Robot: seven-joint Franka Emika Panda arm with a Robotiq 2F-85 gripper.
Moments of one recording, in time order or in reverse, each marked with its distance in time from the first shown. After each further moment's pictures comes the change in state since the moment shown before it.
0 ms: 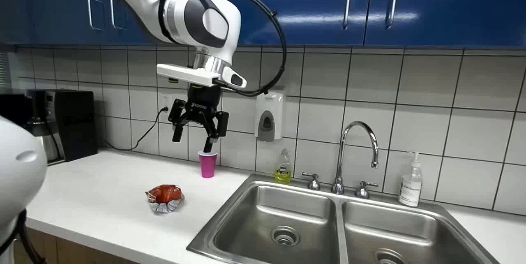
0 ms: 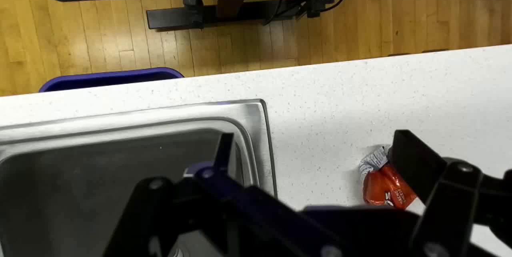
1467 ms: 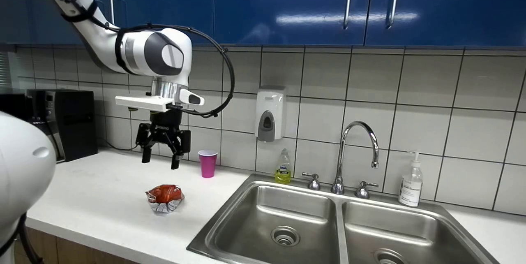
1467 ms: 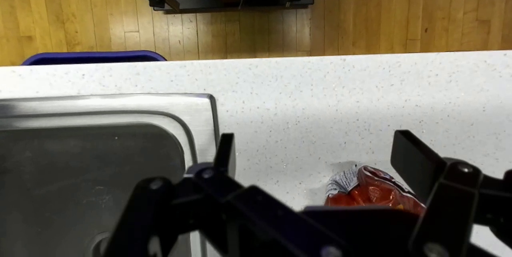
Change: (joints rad) arm 0.090 0.083 0.222 -0.120 0.022 0.251 0.207
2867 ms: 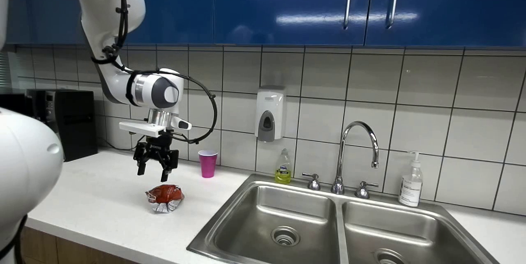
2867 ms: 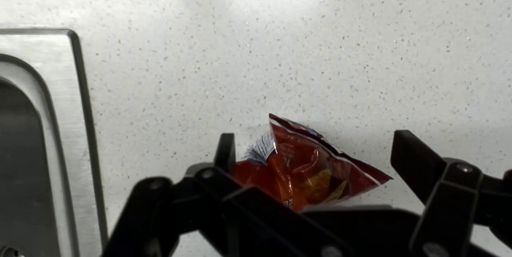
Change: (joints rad) arm 0.093 0.486 0.085 0.302 0.062 0.156 0.143
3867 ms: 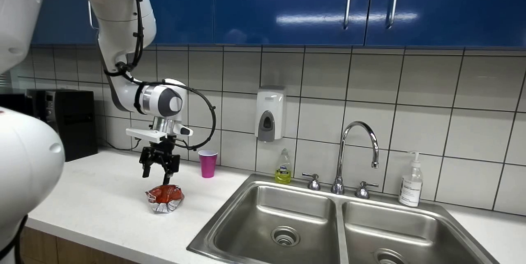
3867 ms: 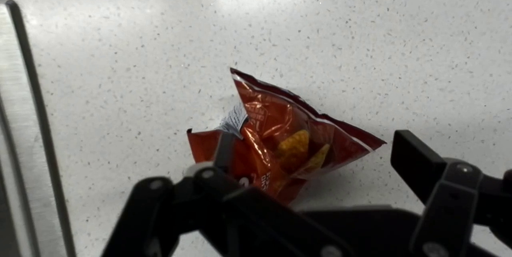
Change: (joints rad) arm 0.017 0.164 -0.001 0.151 -0.001 0.010 0.081
